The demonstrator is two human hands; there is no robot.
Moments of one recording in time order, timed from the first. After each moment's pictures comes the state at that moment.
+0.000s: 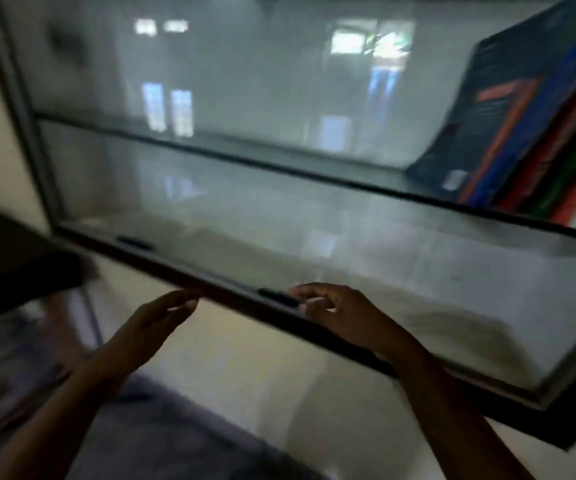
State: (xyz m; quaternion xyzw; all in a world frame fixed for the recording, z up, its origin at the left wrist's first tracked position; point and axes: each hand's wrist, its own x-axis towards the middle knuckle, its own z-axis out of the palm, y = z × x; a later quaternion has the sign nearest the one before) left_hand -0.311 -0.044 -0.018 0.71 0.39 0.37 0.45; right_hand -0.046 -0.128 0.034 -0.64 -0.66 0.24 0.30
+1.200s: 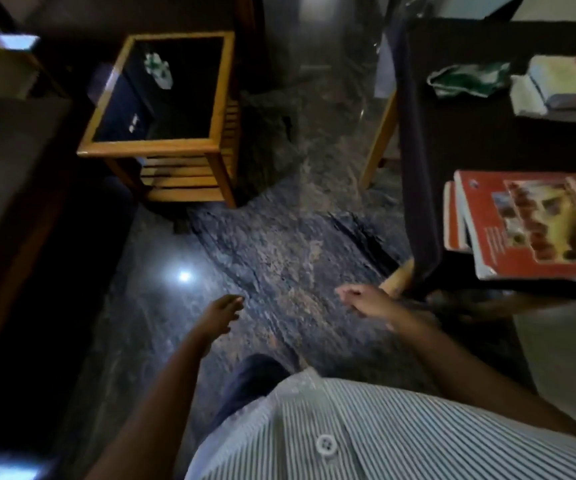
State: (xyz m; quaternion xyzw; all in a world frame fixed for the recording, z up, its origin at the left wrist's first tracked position) left_hand -1.180 -0.044 -0.295 0.00 0.80 0.38 0.45; right_hand -1.002 0.189 -0.282 -0.36 -0.76 0.49 -0.23
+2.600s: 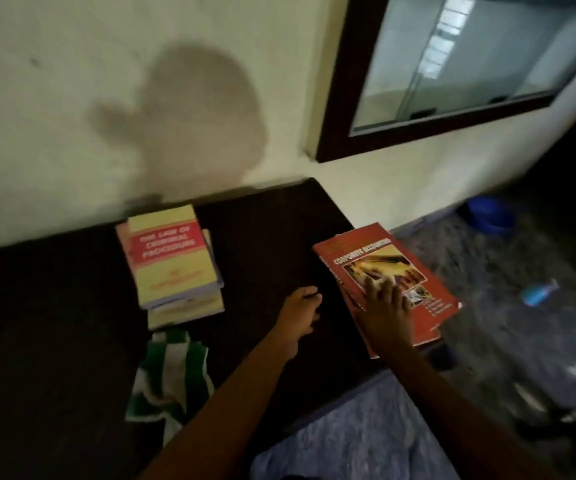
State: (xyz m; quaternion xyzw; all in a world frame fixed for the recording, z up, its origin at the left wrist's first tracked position) left_hand -1.160 0.623 -0.168 0.62 0.28 -0.14 0.72; right_hand -1.107 0.469 -0.196 -0.99 -0.10 0.09 0.00
